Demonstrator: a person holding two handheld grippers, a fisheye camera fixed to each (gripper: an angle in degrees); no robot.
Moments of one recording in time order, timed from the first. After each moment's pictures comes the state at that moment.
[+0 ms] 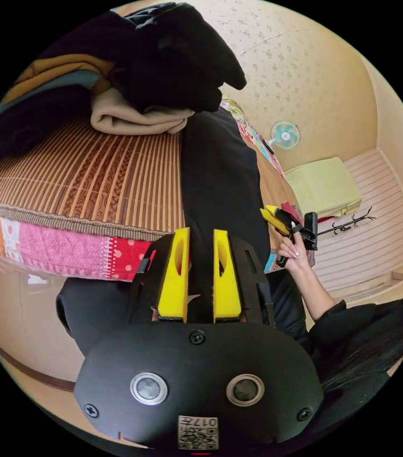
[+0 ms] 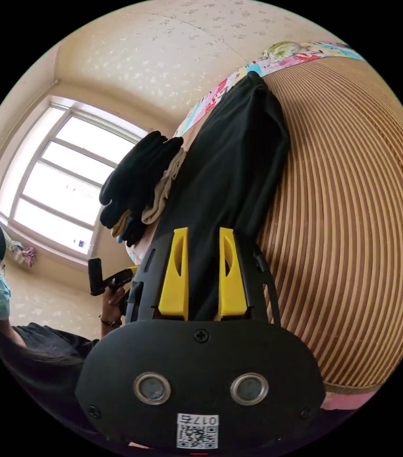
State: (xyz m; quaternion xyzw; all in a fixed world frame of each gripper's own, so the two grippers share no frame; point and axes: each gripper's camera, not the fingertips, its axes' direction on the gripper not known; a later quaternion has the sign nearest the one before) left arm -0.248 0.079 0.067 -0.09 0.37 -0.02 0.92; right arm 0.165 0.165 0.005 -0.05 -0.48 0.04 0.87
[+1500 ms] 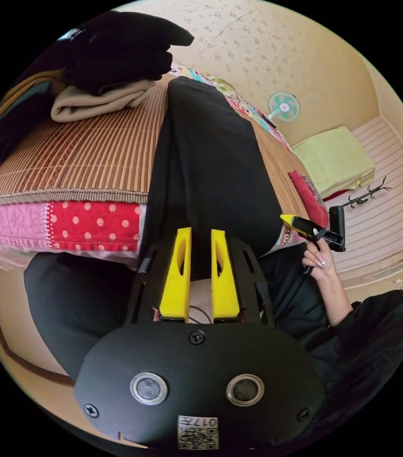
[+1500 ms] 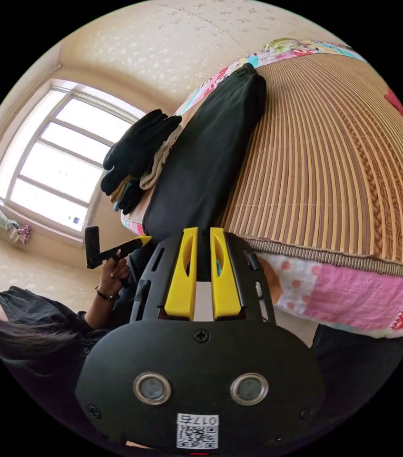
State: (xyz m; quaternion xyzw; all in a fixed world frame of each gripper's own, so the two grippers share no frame) left arm -0.172 0.175 0.028 -0.11 0.33 0.07 0.93; right arm 0.230 0.184 -0.010 -0.07 -0.41 0.03 0.91
